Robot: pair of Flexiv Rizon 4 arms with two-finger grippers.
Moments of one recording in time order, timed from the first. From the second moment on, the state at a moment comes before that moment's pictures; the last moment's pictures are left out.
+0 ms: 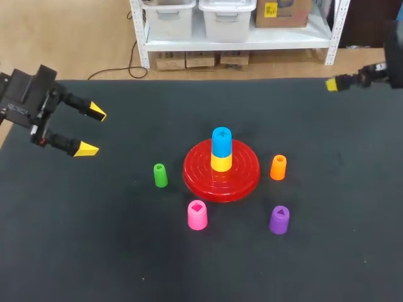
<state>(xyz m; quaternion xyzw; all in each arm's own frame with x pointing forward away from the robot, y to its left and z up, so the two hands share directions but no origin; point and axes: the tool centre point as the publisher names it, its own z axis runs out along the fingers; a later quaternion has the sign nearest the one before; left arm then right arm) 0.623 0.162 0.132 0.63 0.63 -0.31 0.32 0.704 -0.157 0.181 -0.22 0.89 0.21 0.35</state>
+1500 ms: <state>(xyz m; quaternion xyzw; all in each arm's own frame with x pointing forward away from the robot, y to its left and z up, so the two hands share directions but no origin) 0.623 0.162 0.132 0.63 0.63 -0.31 0.32 0.545 -0.034 0.195 -0.61 0.77 0.10 0.15</state>
